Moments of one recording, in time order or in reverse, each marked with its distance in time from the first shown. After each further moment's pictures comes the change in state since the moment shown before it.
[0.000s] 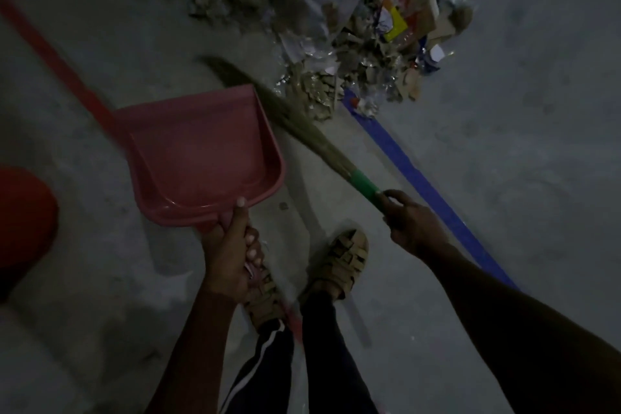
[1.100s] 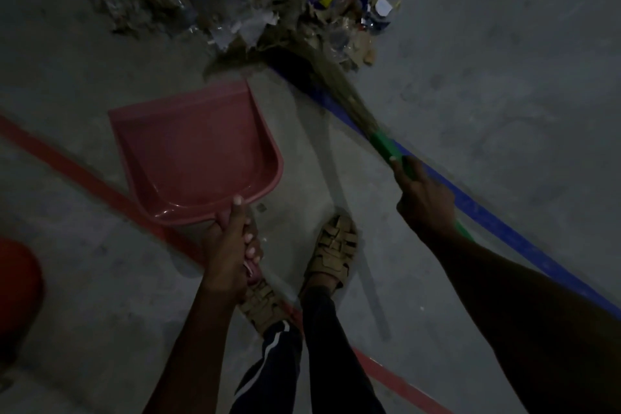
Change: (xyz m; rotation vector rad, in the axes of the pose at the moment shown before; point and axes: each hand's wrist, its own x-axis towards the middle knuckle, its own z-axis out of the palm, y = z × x) left_hand 0.011 -0.030 0.063 0.229 -0.078 0.039; right_hand -0.031 0.050 0.013 -0.117 0.141 0.420
